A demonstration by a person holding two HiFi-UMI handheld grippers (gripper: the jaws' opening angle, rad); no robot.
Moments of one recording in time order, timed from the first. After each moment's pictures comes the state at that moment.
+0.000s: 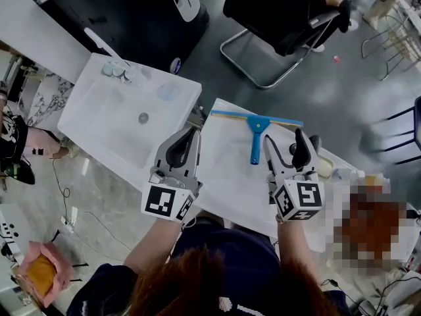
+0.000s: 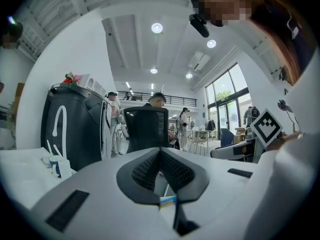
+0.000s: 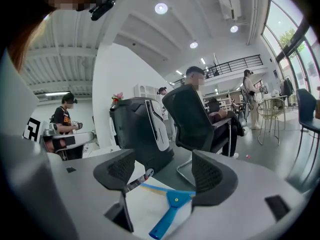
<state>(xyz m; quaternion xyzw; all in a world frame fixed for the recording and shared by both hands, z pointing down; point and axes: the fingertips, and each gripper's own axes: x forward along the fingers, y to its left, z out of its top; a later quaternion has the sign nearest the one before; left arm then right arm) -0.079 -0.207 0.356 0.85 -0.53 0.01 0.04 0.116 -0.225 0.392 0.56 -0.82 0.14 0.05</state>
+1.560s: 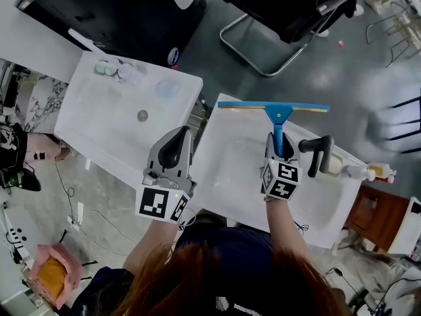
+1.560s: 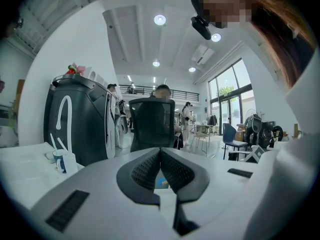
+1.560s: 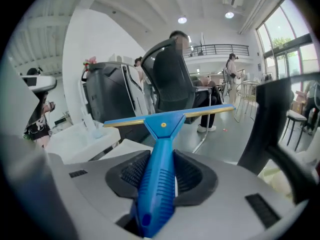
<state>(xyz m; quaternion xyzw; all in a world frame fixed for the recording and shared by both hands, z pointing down) -0.114 -0.243 0.396 0.84 -0.53 0.04 0.07 0.120 -0.262 0.566 0.63 -0.72 0.23 0.17</state>
